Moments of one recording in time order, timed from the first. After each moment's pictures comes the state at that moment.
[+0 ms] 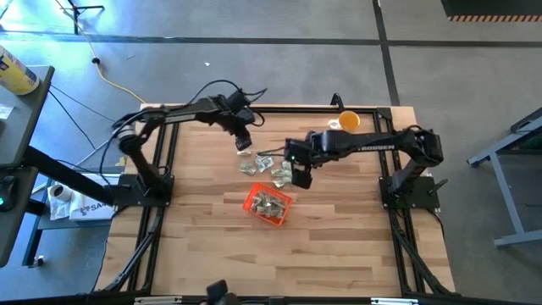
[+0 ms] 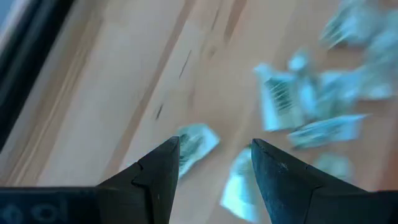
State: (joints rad) left arm 0.61 1.71 1.19 -0.59 0.14 0.19; right arm -0.09 1.71 1.43 -0.97 0.19 0.22
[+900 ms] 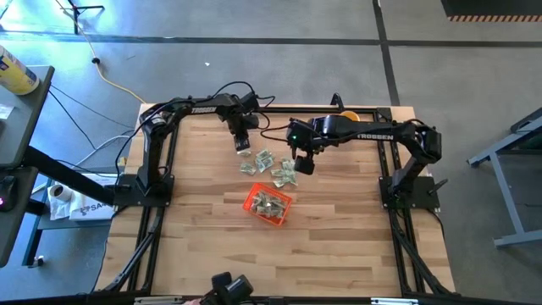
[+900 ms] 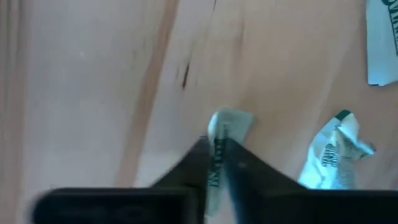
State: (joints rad) left arm 0.67 2.02 1.37 -0.79 0.10 0.40; right arm -0.24 1.71 1.43 -0.95 0.13 0.04
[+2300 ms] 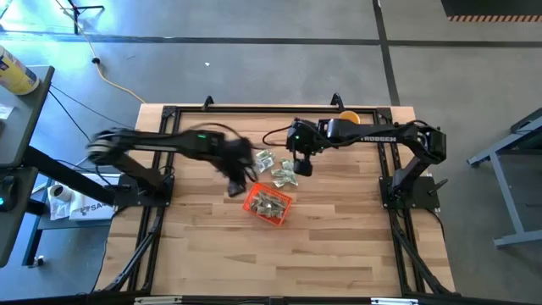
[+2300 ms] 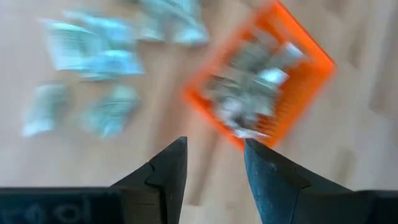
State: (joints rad) left arm 0.08 1.42 1.21 -0.88 0.07 -0.26; right arm -0.24 1.67 1.29 -0.66 0.04 -0.11
